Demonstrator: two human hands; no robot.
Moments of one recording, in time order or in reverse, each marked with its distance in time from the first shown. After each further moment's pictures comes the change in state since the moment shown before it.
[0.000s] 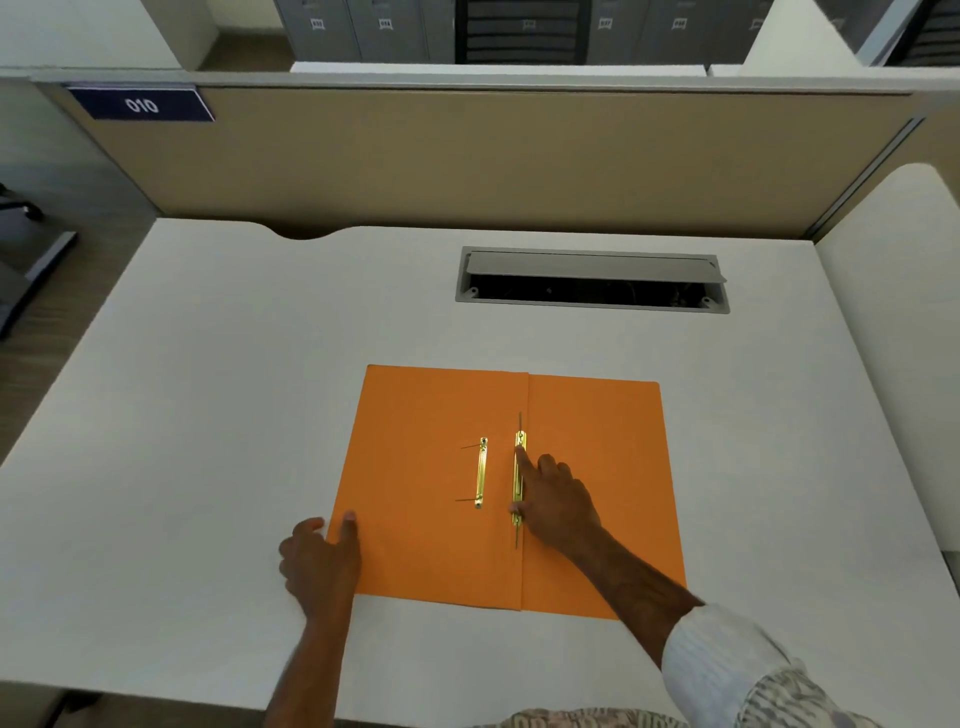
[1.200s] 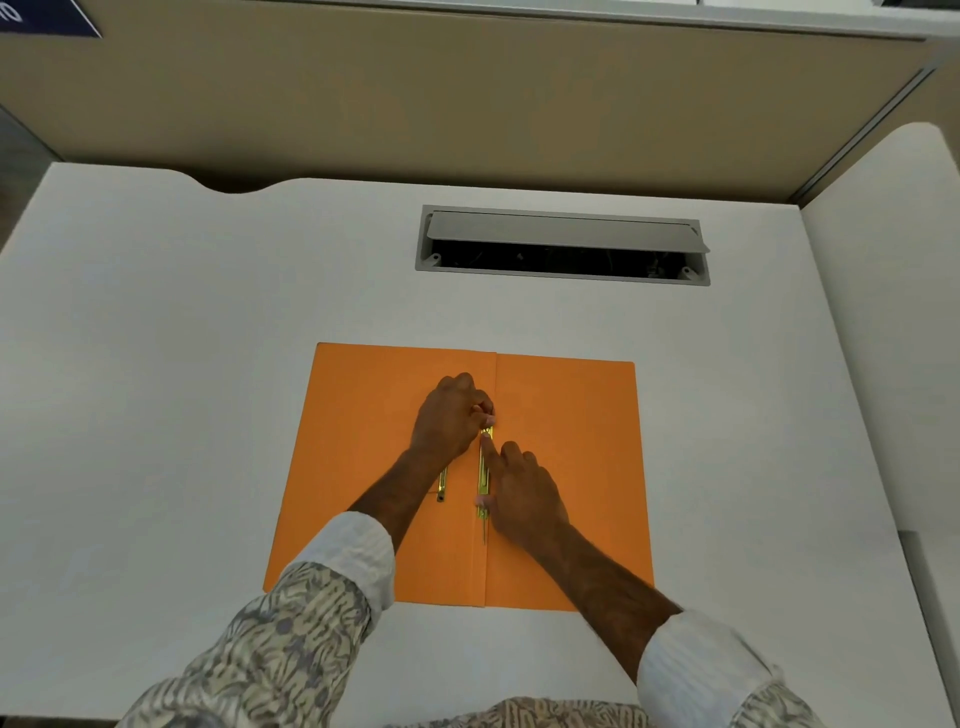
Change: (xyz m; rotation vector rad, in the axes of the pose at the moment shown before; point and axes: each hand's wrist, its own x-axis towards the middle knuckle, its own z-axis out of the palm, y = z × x) left_hand -0.018 0.188 0.127 0.171 -0.512 1.028; right_hand 0.005 0.001 0.002 -0.008 0.002 -0.020
